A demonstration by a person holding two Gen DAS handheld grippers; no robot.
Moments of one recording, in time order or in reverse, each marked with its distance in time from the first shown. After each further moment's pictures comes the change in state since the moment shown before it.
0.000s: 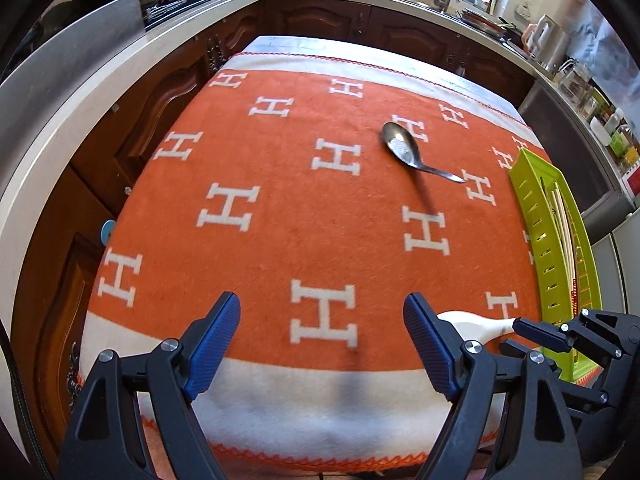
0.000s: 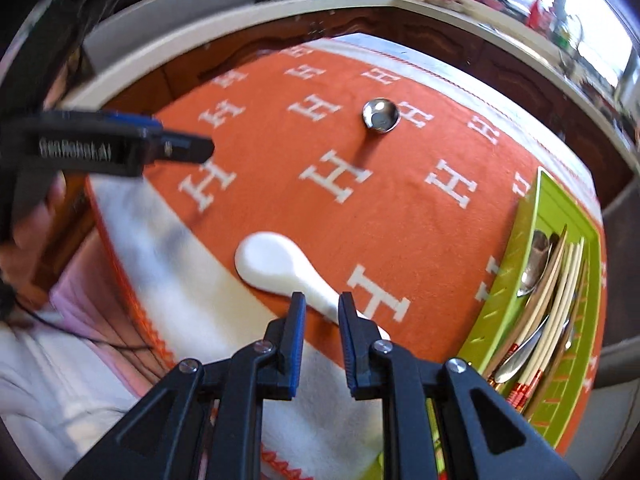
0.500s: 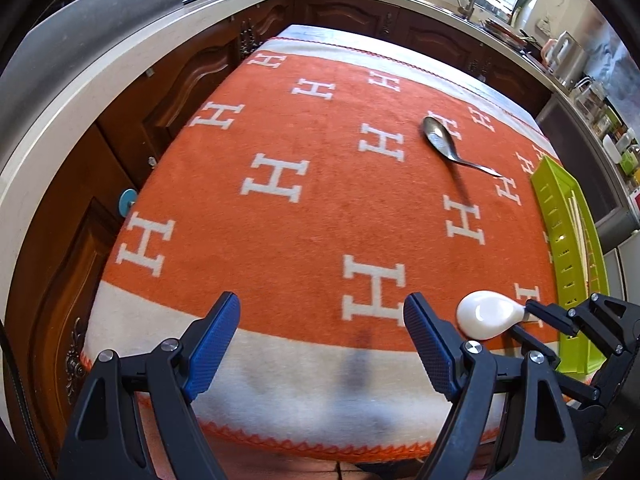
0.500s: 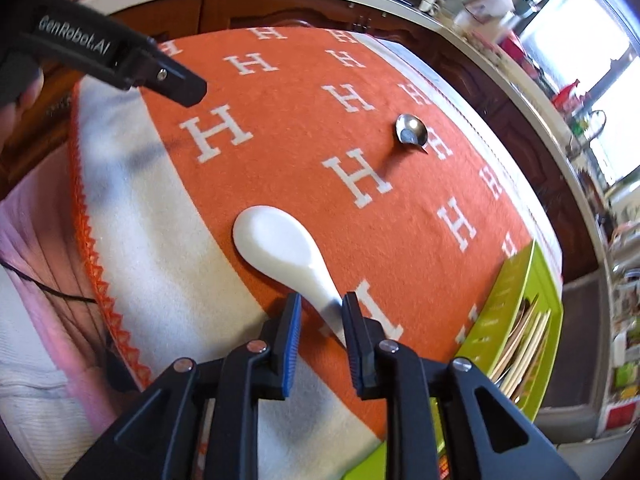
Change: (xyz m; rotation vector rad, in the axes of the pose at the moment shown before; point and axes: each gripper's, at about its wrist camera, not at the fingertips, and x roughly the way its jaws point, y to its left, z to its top) left arm 0.006 0.037 -0.018 -0.072 0.003 0.016; right arm 0.021 0.038 0.005 -0.290 0.022 -0.197
